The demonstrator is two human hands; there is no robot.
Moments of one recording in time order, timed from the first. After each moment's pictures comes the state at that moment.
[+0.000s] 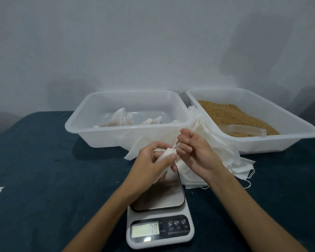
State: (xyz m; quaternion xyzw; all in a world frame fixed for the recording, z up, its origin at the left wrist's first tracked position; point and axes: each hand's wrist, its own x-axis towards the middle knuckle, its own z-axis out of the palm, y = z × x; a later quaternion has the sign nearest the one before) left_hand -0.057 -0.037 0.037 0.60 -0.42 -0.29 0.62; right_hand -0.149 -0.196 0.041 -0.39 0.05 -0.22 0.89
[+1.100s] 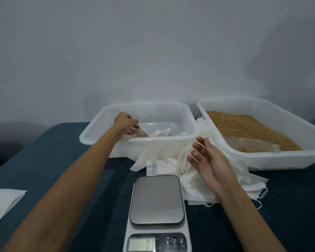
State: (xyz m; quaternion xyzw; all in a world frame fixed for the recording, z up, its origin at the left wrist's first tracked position) left_hand 0.124 -0.105 0.098 0.83 -0.21 -0.13 0.49; right_hand -0.166 -0.211 0.049 -0.37 0.12 -0.31 0.87
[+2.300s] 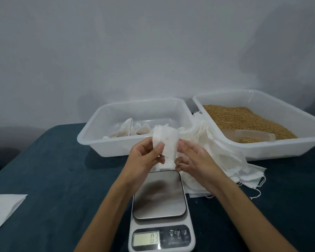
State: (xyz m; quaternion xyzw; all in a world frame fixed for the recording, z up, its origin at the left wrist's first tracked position) left_hand -0.034 -0.047 0.054 0.53 -0.37 -0.29 0.70; right_hand -0.156 -0.191 0.038 -0.55 0.11 -0.20 0.80
